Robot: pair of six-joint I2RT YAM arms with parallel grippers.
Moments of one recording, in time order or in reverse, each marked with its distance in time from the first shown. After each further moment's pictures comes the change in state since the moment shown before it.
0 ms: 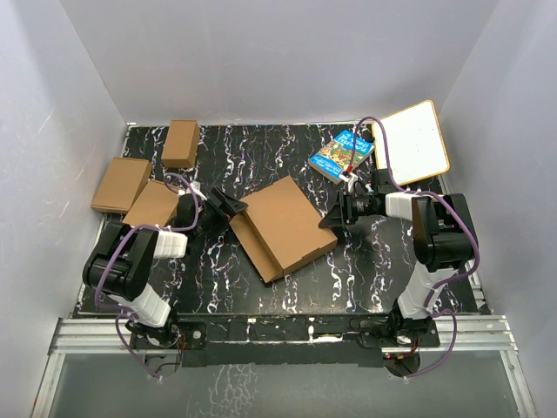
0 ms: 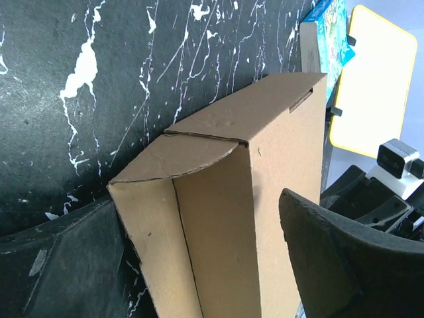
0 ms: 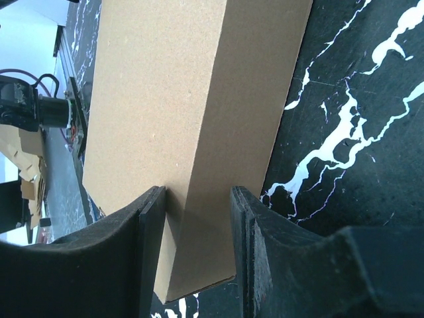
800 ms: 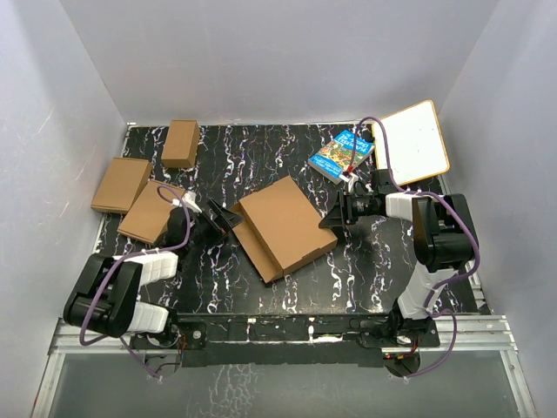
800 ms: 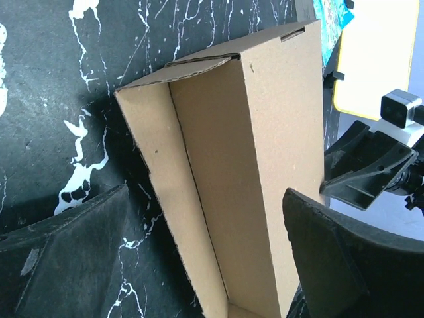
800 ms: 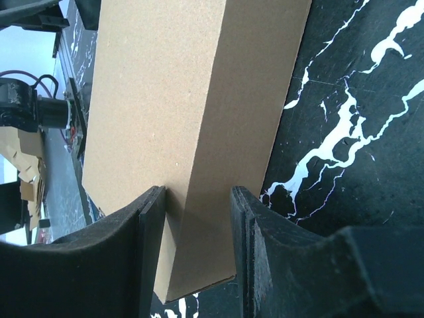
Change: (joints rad) left arm -0.004 -0.266 -0.151 -0.114 0.025 0.071; right arm -0.001 -0.005 -0.006 0.006 0.005 0.002
